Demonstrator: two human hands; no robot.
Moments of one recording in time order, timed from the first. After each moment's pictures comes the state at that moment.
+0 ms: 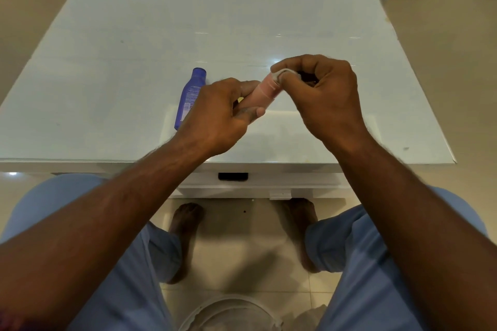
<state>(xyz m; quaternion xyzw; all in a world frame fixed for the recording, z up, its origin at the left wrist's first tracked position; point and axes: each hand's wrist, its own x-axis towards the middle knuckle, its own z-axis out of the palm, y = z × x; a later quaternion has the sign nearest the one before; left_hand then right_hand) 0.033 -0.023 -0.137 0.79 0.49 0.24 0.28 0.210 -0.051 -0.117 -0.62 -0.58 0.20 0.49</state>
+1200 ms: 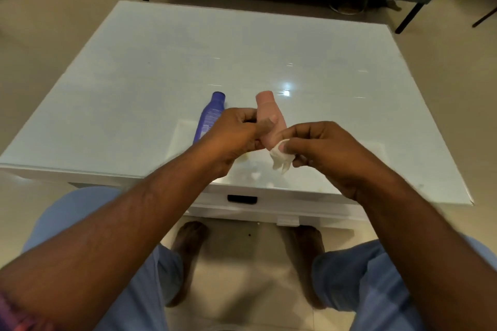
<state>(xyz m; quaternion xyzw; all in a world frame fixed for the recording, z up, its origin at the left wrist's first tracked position) 0.036 -0.004 -0.139 0.48 0.51 0.31 0.64 0.215 -0.056 -0.120 -0.62 -0.50 0.52 0.30</state>
